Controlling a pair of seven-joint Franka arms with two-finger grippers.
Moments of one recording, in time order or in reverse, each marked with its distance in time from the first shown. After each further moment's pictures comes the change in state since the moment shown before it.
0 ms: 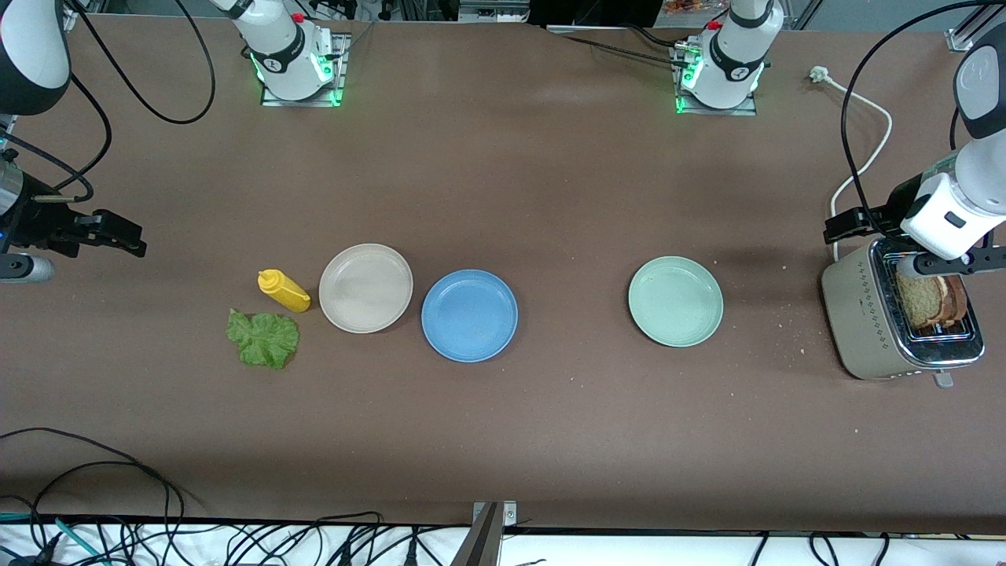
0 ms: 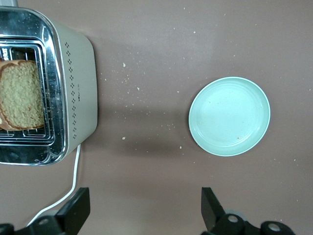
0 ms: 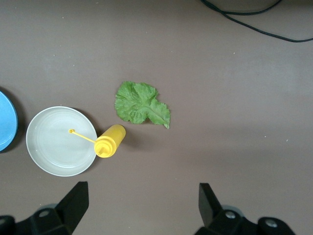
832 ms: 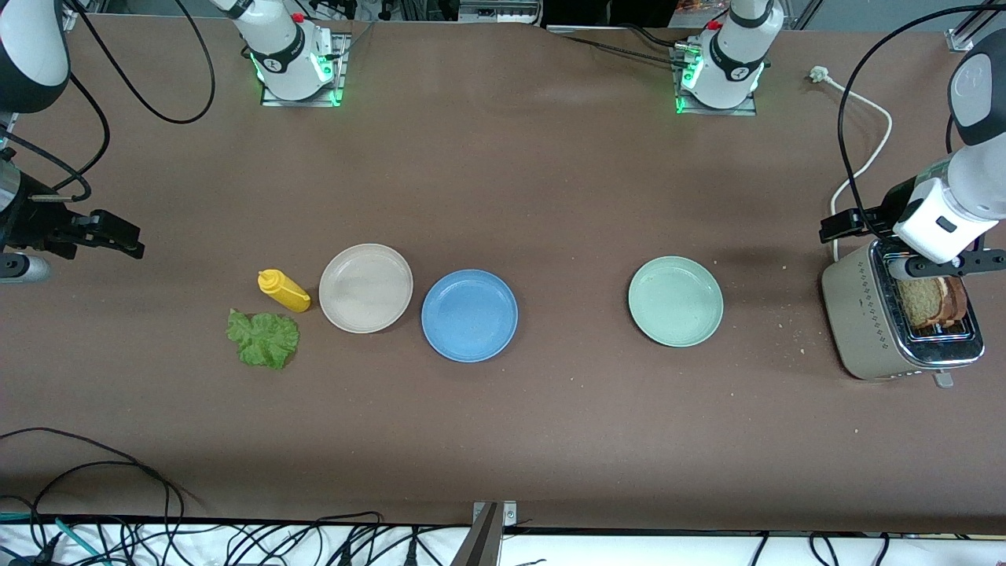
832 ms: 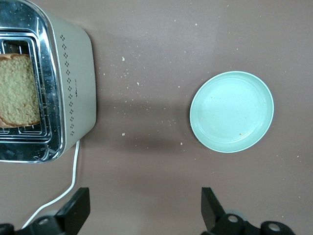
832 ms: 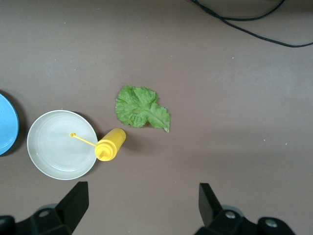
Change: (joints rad) left arm -0.001 0.015 0.000 0.000 0.001 -0.013 0.000; right arm 0.000 -0.003 0.001 0.001 0.000 0.015 0.000
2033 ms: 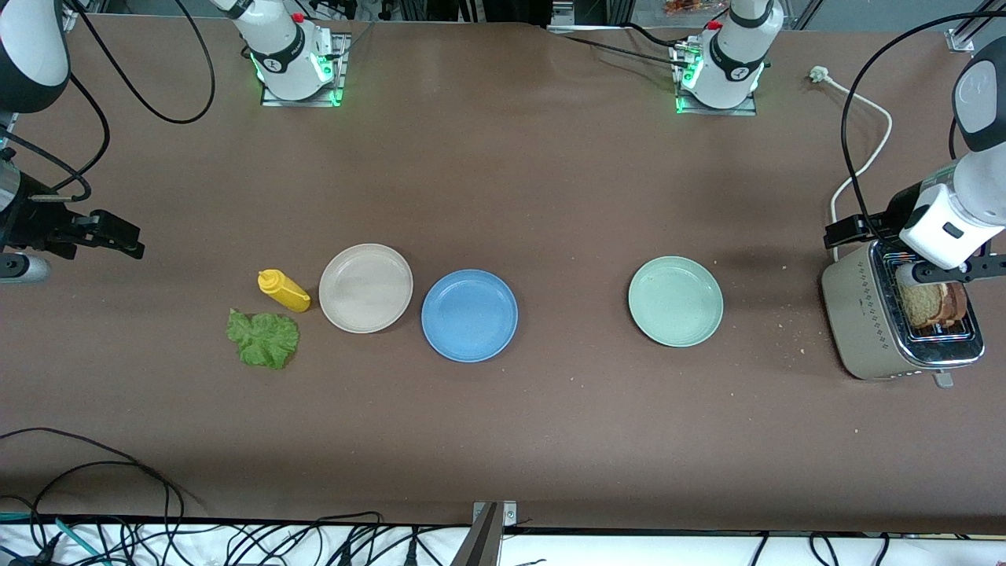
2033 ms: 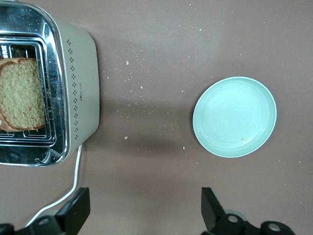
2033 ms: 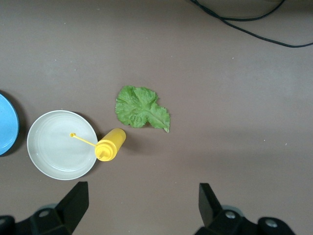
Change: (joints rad) left arm 0.008 0.014 0.006 0.013 0.000 0.009 0.000; right arm 0.000 0.000 0.000 0.000 0.000 0.001 0.000
